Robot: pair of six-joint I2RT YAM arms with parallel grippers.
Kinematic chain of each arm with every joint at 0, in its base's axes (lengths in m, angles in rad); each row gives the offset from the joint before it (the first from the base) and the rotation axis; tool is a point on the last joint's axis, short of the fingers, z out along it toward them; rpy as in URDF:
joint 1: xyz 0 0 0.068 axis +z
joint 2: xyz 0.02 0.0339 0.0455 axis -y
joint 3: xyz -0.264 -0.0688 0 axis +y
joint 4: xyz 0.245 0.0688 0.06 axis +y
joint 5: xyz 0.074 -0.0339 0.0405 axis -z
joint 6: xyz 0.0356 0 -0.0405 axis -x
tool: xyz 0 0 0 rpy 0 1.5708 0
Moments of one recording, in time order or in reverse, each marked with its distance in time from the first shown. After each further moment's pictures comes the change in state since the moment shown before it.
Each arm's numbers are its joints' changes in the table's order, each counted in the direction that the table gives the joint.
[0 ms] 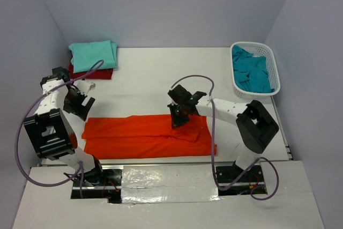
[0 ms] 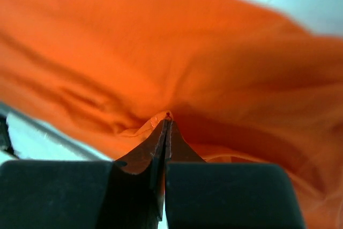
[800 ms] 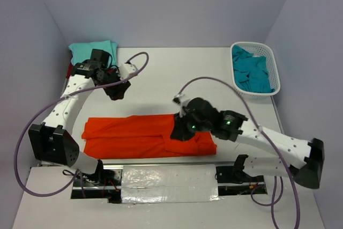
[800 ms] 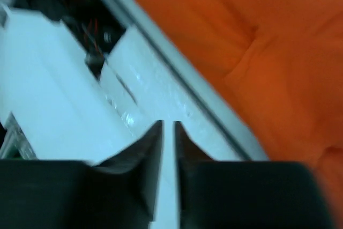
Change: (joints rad) left arm -0.480 0.105 -0.208 -0.006 0.293 0.021; right arm 0.319 0.567 0.121 0.068 -0.018 -0.015
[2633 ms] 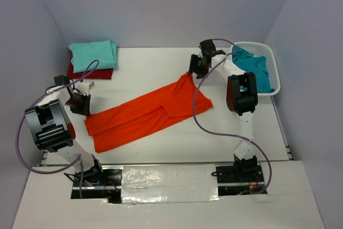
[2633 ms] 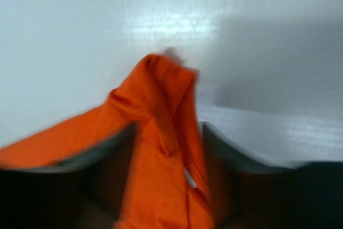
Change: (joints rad) left arm 0.534 -0.223 0.345 -0.333 -0.036 0.163; right arm -0.863 -1.078 -0.811 -0.014 -0.027 0.121
